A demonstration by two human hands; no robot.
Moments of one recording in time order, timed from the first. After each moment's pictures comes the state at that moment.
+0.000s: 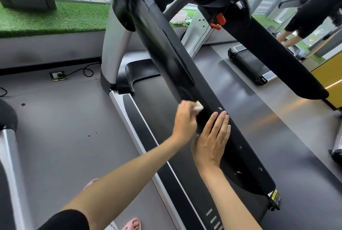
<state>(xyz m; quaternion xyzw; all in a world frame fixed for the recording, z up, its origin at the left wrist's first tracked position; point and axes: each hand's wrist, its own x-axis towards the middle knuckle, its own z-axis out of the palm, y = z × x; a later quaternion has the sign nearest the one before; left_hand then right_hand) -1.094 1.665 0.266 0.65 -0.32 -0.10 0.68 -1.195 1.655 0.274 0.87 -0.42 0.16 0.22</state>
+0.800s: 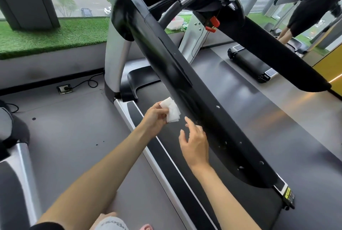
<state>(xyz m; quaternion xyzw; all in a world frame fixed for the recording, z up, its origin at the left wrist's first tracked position) -1.016 1.721 0.265 0.36 -0.03 -0.51 0.78 -1.174 1.686 0.278 0.89 -0.34 0.27 -0.14</state>
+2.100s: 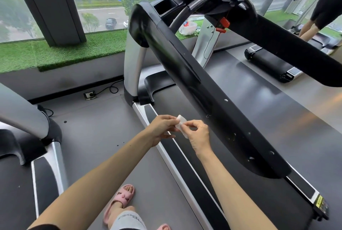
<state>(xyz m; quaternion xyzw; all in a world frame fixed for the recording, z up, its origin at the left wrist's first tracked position) -1.047 1.783 0.287 0.62 -0.13 -0.50 0.59 -1.163 1.697 0.281 0.73 -0.39 0.25 -0.51</state>
